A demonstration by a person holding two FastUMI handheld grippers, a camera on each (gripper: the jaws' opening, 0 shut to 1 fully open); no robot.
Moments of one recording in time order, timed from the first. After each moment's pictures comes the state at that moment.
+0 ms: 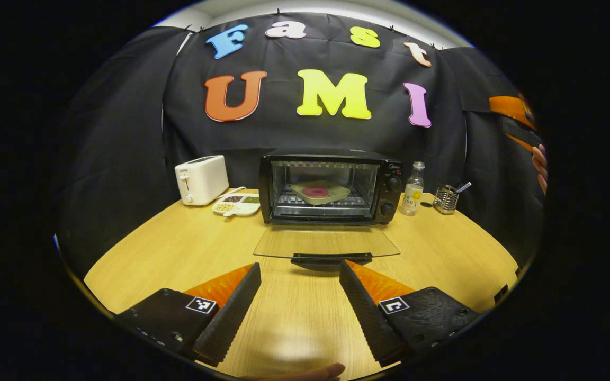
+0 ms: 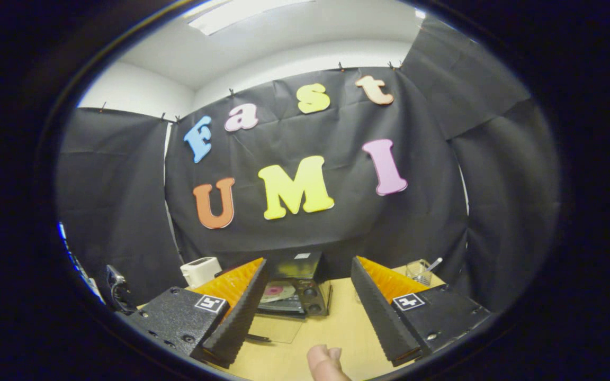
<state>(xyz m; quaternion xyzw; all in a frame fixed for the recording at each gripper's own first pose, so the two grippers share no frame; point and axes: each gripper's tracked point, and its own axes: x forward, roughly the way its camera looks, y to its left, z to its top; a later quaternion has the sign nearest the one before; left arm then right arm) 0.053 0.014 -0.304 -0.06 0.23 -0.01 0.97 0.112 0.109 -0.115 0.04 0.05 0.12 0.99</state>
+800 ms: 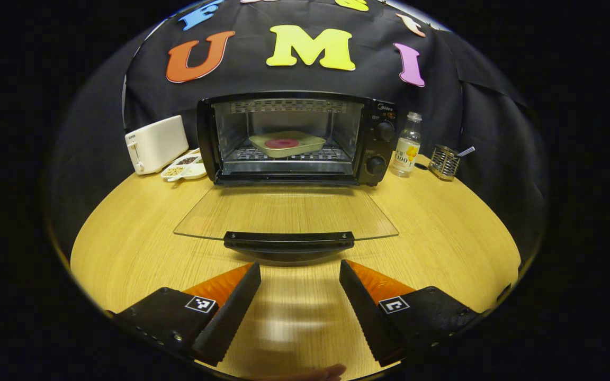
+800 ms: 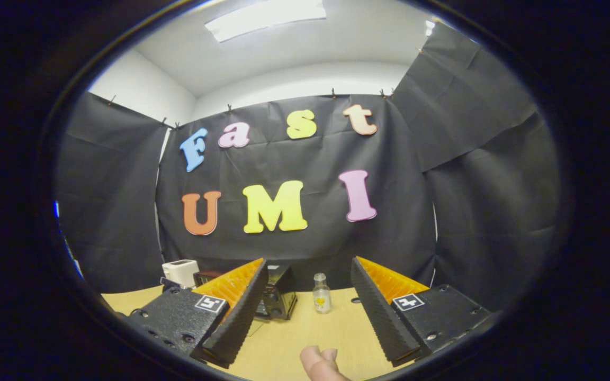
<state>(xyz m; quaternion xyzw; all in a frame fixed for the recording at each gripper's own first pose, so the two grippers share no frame) 0.106 -0.047 -0.379 -0.05 0.34 -0.06 0.94 0.054 0.017 -0.088 0.00 -0.01 0.09 1.00</state>
